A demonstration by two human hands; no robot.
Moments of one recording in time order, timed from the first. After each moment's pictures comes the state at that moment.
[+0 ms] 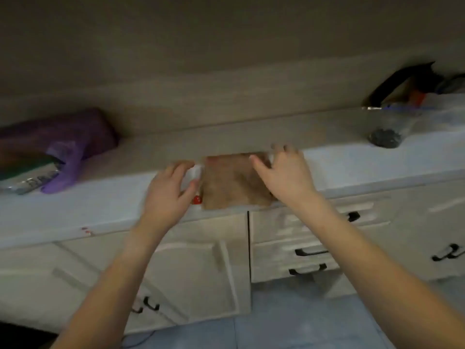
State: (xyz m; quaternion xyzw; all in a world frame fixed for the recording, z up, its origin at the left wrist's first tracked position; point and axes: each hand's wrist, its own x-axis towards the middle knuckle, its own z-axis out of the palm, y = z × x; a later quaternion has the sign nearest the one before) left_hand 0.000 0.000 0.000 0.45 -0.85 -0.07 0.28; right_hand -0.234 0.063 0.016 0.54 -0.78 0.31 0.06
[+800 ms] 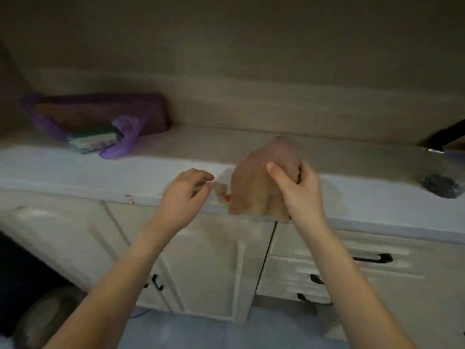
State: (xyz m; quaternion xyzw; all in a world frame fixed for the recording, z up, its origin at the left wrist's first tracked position) left_hand 0.046 0.019 -0.010 0.49 -0.79 -0.14 0.34; right_hand -0.170 0.085 0.040 0.46 -0.51 0.65 -0.34
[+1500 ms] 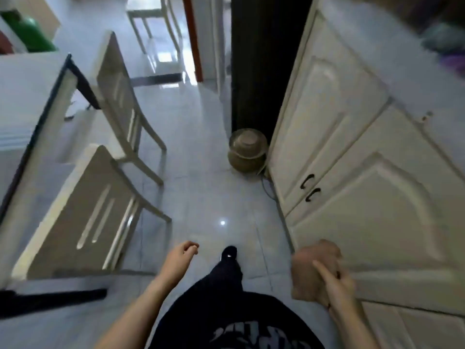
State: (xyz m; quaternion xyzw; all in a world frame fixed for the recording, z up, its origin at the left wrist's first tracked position) left_hand 0.121 0.482 -0.293 0.85 -0.02 -0.33 0.40; right_hand -0.084 0.191 -0.227 0.54 -0.58 0.08 -0.60
